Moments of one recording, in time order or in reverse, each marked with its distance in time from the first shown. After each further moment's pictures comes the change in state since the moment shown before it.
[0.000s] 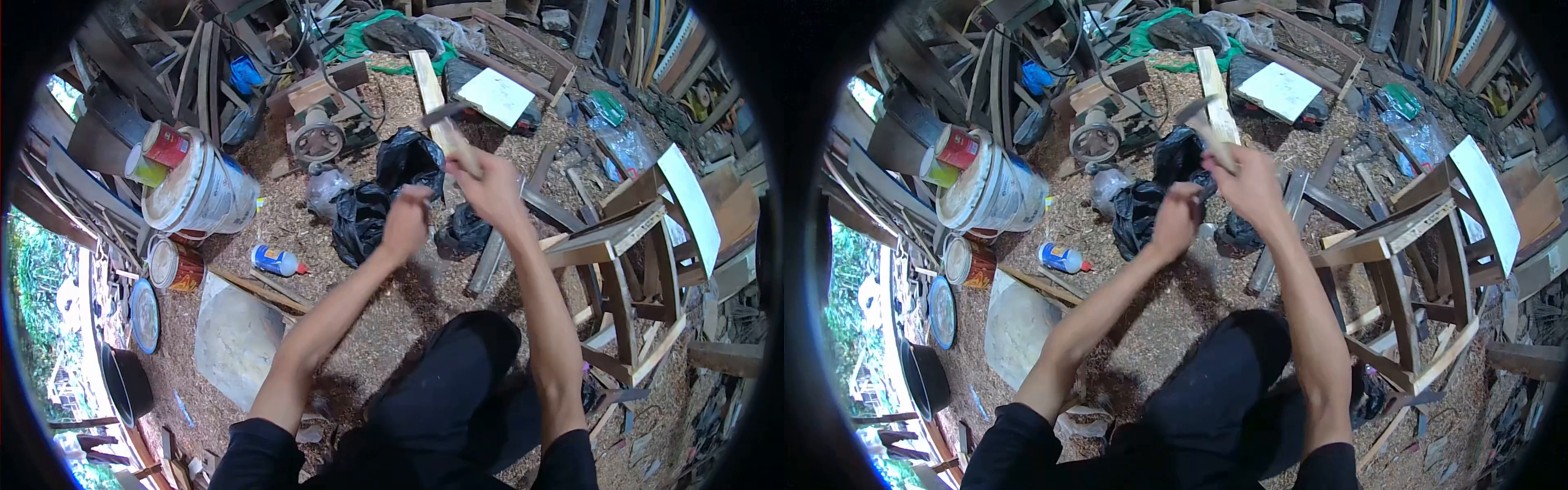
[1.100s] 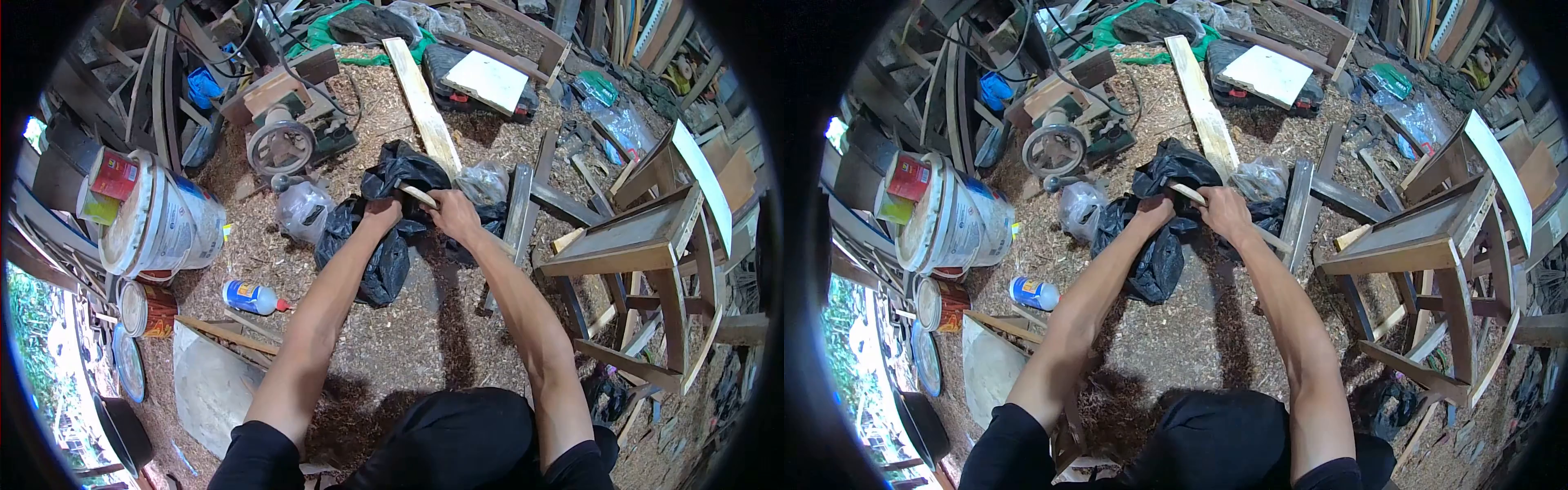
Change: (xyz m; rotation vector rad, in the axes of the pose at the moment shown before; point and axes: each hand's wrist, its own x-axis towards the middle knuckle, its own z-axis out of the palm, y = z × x) left_hand -0.021 -0.225 0.125 0.373 -0.701 -0.328; right_hand 0.003 0.178 0.136 -0.325 -0.215 0.023
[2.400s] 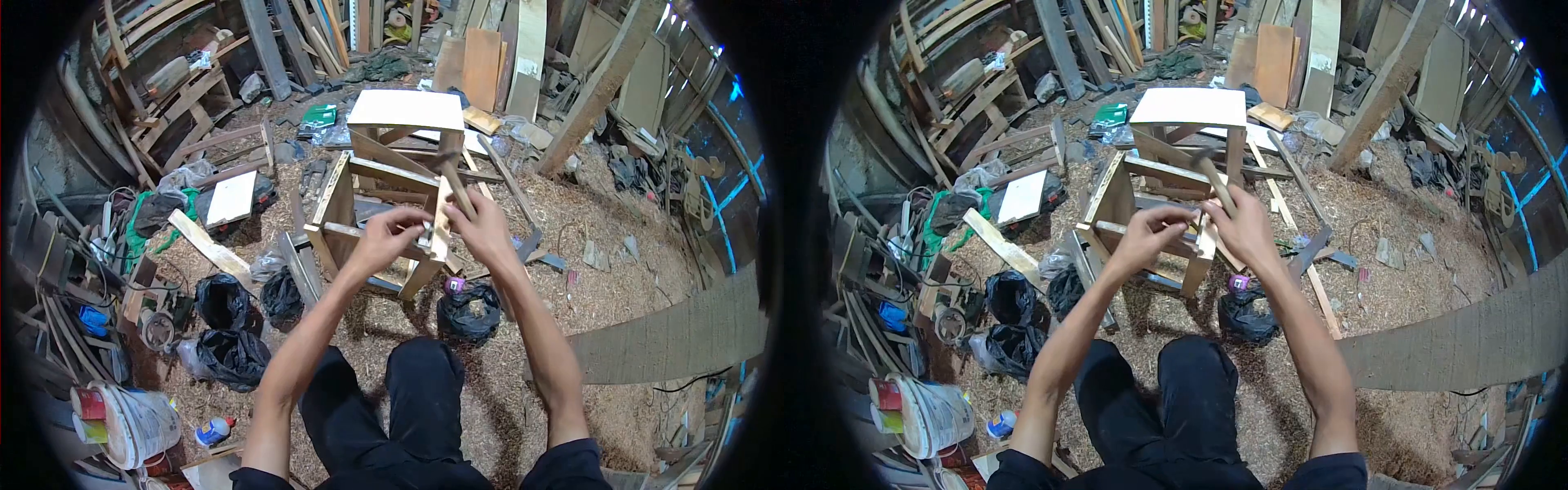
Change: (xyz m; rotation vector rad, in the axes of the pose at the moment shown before) left_hand -0.212 0.528 -0.234 -1.092 -0.495 1.001; right_hand -0.395 -0.073 -0.399 -0.015 0.840 0.691
